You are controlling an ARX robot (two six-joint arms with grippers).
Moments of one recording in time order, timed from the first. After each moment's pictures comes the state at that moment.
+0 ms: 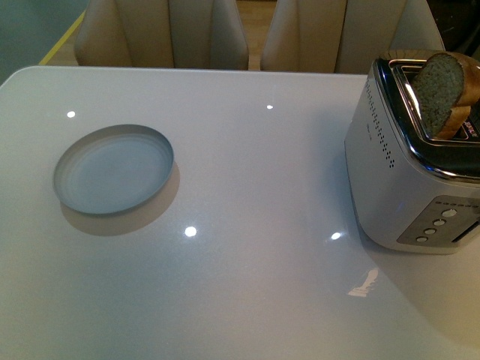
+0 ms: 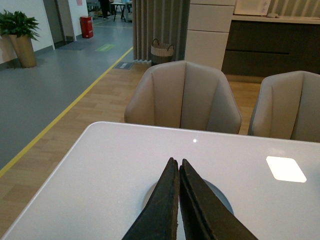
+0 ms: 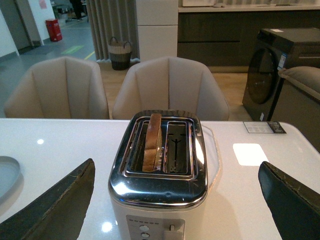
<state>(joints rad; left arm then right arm) 0.00 0.94 0.05 0.87 0.00 -0.01 0.00 0.01 0.02 0.00 0.00 0.00</state>
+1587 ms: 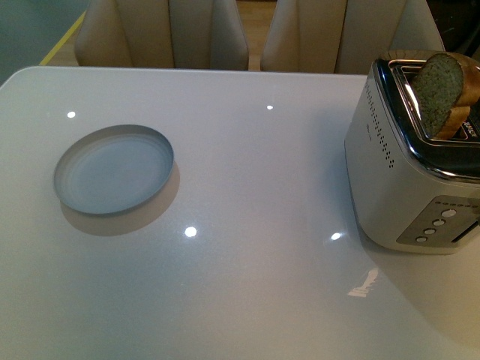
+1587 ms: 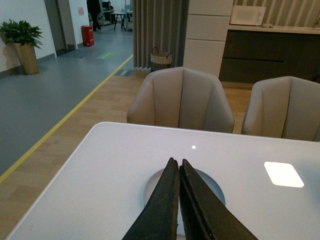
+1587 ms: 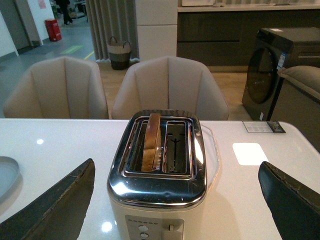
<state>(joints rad) 0.00 0.01 0.01 0.00 0.00 -0.01 0.00 0.01 0.02 0.00 0.00 0.00</state>
